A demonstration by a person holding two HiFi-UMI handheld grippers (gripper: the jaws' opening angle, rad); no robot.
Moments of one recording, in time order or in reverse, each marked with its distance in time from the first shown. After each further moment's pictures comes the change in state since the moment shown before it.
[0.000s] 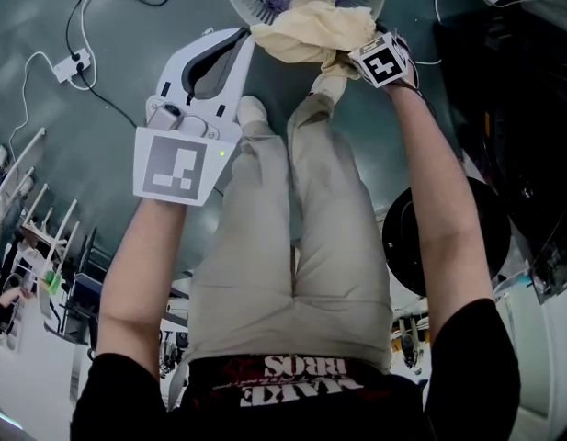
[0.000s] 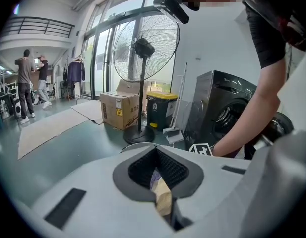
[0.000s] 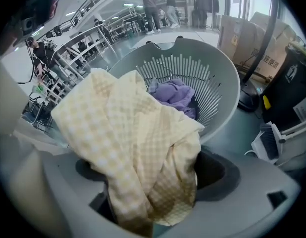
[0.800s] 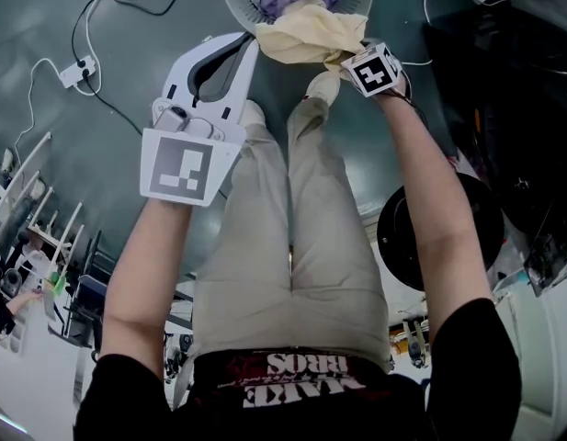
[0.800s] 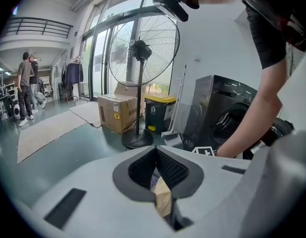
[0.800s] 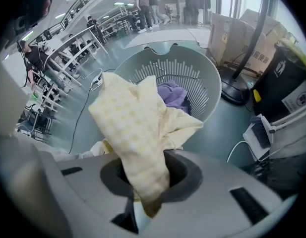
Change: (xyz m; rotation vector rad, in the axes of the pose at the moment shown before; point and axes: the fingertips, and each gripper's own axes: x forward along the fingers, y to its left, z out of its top) left arm 0.000 -0.011 0.037 0.004 0.003 -0.012; right arm -0.038 0.006 -0.006 0.076 0.047 -0.034
